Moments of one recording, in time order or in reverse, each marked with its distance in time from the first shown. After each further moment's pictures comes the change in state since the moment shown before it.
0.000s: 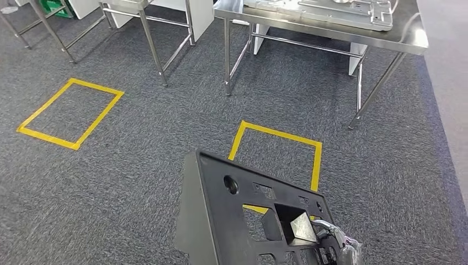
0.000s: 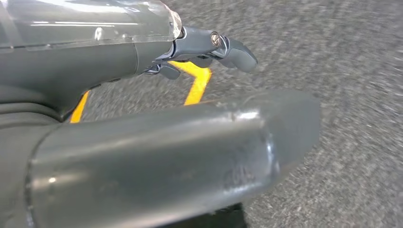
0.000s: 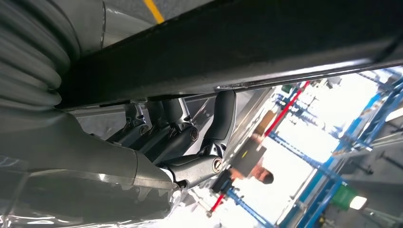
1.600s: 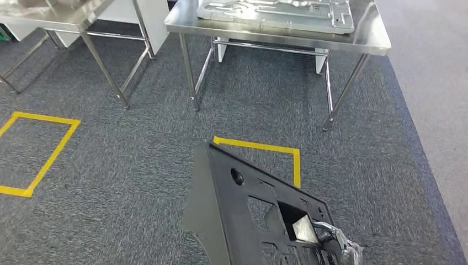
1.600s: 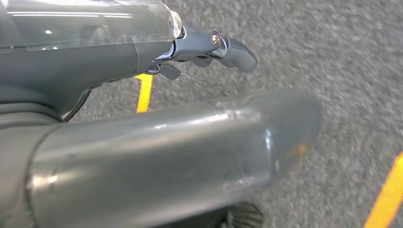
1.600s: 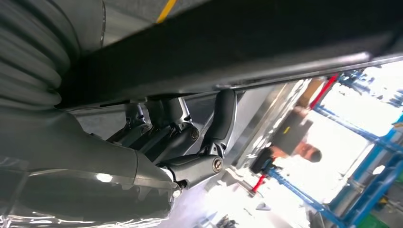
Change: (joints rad) left arm 0.018 0.002 -0.033 0.001 -0.007 -0.026 -0.002; right arm 0.021 -0.004 0.012 -0.018 0.009 0.011 0.083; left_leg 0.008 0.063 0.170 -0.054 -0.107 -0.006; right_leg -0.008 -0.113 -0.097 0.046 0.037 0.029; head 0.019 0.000
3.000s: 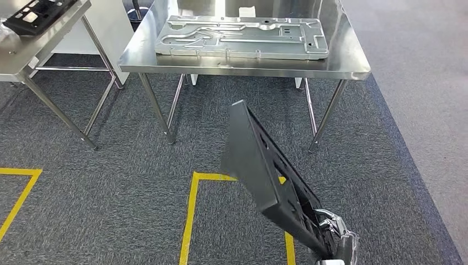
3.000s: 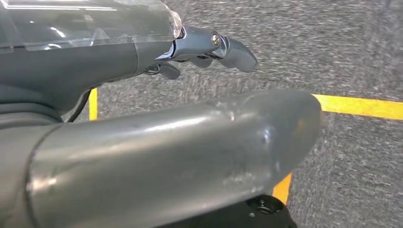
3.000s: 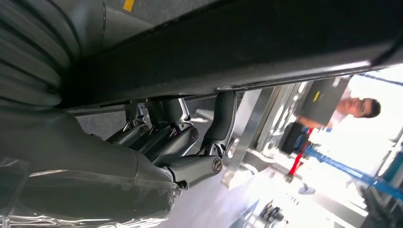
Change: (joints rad) left arm 0.010 0.027 -0.020 0.023 -0.046 -0.024 0.021; right arm -0.072 -0.007 0.040 0.017 -0.045 -0.047 0.170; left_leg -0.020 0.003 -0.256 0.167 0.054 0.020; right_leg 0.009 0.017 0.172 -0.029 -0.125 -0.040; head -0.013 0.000
